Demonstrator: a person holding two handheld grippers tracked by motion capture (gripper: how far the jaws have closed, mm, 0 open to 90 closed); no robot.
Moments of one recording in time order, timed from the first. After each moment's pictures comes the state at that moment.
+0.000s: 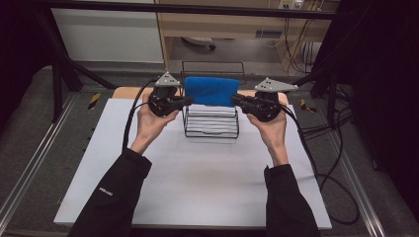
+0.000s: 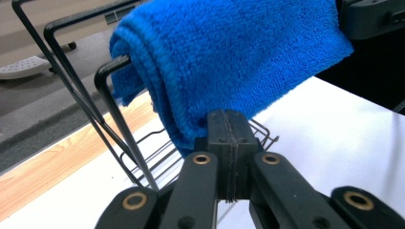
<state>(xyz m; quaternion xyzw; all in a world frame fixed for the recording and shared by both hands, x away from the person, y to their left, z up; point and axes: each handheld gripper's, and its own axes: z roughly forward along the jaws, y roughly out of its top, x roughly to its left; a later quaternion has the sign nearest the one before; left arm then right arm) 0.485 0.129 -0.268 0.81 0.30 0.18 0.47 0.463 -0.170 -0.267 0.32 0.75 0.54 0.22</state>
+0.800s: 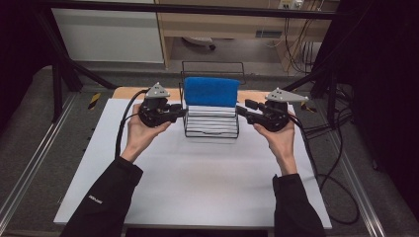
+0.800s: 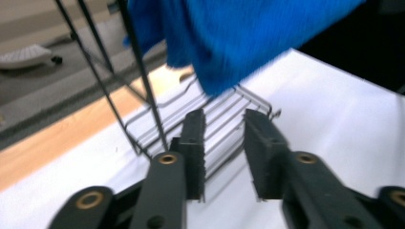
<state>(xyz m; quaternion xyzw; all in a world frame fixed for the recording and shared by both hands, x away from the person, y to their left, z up) 0.464 0.157 -0.290 0.81 0.31 0.18 0.46 0.444 -0.193 -0.283 0.35 0.73 0.55 0.21</state>
